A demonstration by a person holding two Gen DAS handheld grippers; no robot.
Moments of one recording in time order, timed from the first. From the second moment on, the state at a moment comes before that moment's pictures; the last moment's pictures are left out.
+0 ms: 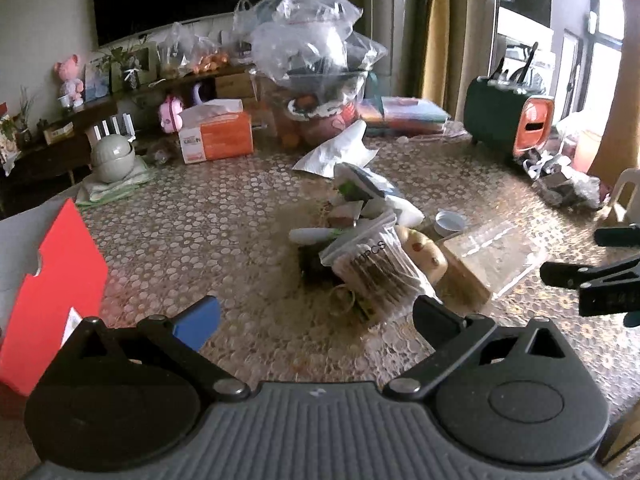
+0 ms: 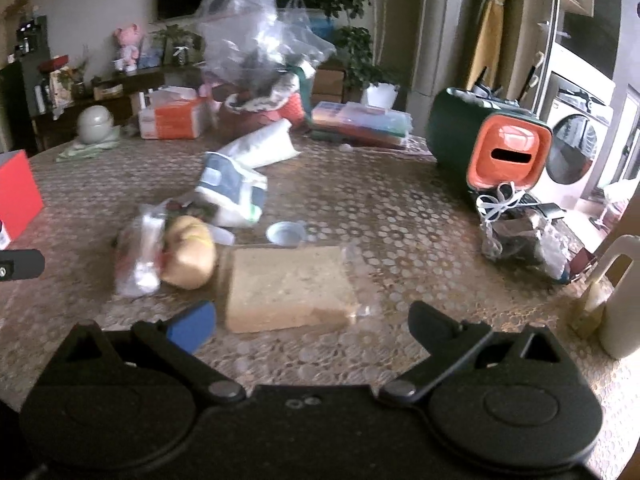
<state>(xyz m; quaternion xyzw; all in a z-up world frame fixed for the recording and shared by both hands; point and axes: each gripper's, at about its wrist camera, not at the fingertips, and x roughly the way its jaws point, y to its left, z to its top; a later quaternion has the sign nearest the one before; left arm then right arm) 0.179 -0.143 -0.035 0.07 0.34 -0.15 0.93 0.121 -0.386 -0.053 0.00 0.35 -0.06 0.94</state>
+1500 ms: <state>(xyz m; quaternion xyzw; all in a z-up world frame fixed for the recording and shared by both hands) 0.256 -0.184 -0.083 0.05 0.42 -0.18 0.89 0.196 -0.384 -0.097 -0.07 0.39 -0.05 0.92</state>
